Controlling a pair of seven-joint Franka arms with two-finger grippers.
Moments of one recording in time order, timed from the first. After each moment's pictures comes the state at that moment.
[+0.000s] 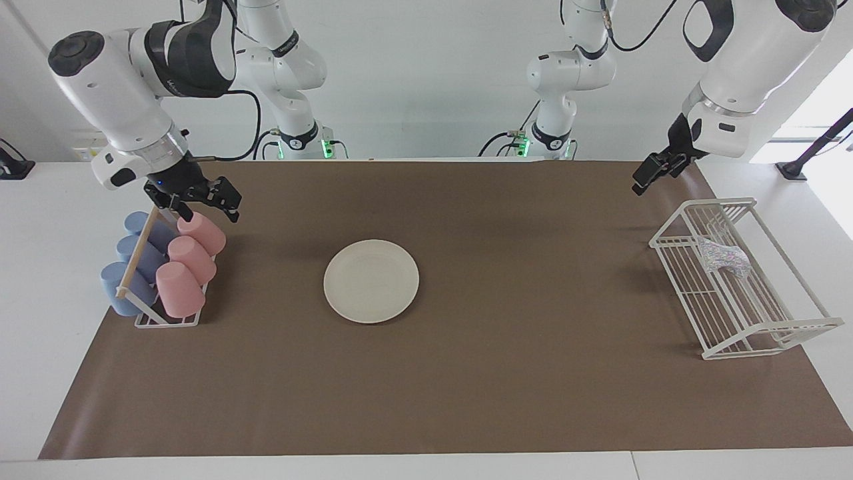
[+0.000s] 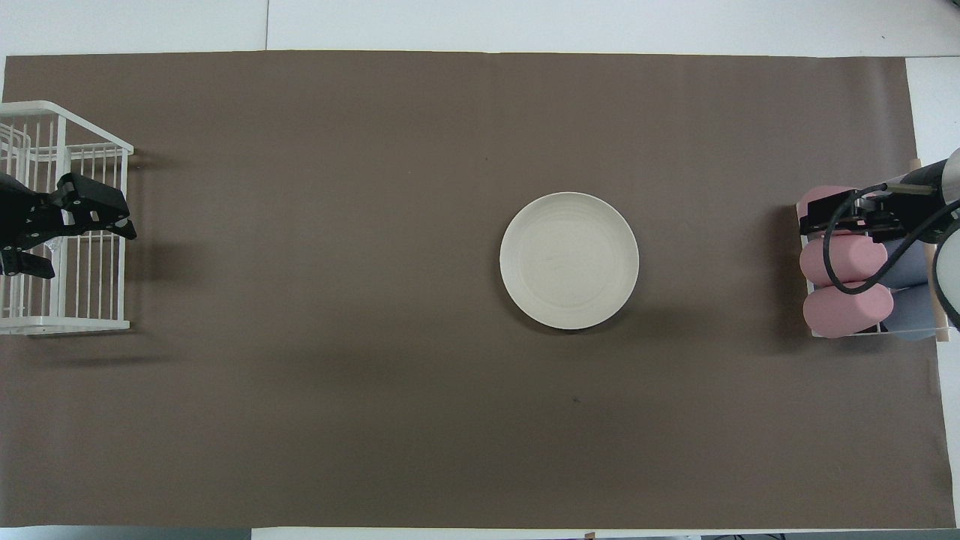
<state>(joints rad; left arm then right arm) 0.02 0.00 -0.11 -1.58 -0.04 1.48 -0.47 -0.05 0.00 -0.03 -1.79 0.09 1.77 0.01</state>
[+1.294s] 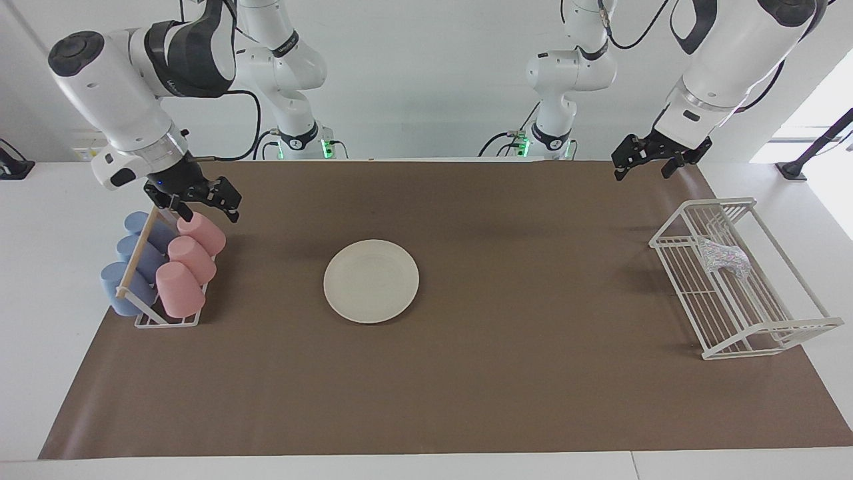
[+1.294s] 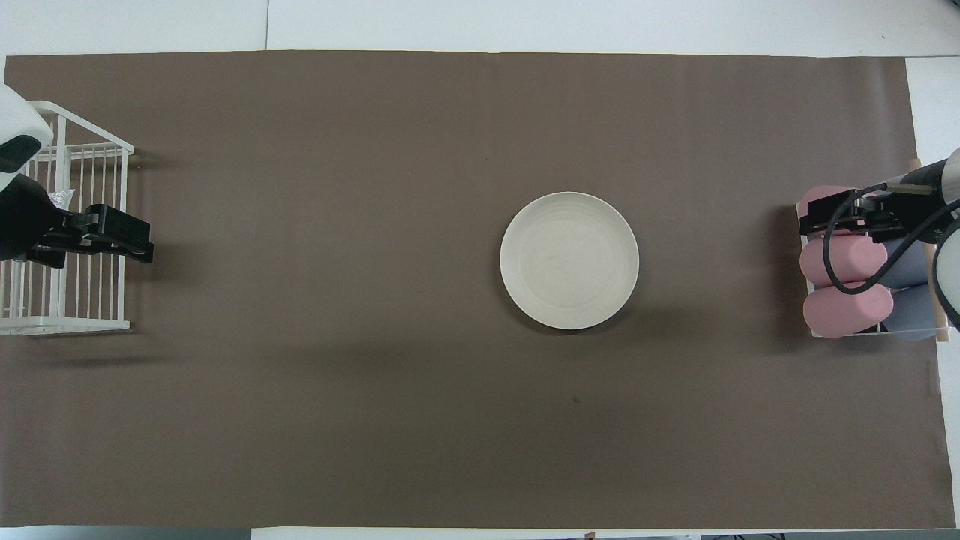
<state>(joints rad) -0.08 0.00 -0.06 -1.56 -0.01 1.45 -0.10 -0.05 0.00 -0.03 -1.79 0.09 1.77 0.01</state>
